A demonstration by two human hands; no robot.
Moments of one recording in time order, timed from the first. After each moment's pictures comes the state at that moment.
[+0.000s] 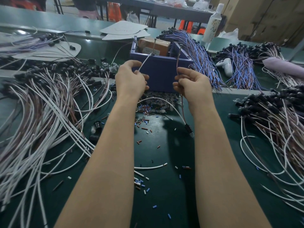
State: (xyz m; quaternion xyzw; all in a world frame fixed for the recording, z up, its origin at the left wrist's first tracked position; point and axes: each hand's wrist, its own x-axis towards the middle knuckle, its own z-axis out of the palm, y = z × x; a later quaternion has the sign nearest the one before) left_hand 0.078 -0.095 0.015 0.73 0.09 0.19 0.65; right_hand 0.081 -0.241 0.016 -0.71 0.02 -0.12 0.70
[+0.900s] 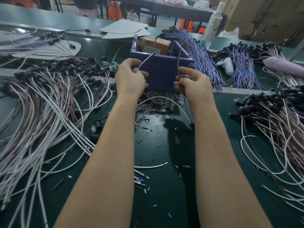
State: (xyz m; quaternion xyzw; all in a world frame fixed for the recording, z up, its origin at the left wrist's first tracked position) left_hand 0.080 -0.094 0.014 0.72 0.10 0.19 0.66; right_hand 0.076 -0.242 0.018 -0.71 0.02 -0.12 0.69
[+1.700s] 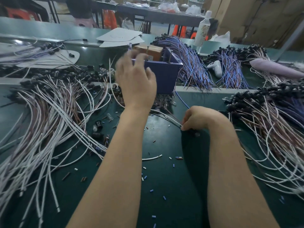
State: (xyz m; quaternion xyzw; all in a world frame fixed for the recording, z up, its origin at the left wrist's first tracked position) left_hand 0.035 -0.118 0.035 0.86 0.02 0.37 0.35; right_hand 0.022 -0.286 0.024 -0.97 0.02 0.20 0.11
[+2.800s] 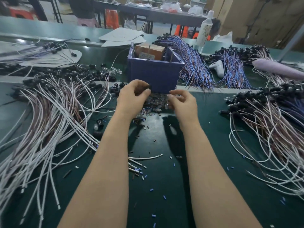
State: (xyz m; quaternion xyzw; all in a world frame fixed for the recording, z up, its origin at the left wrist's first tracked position) left_hand 0.041 -0.088 -0.010 0.82 -0.03 0.15 0.56; right_hand 0.042 -0.244 -0.020 -0.74 0.04 -0.14 0.65
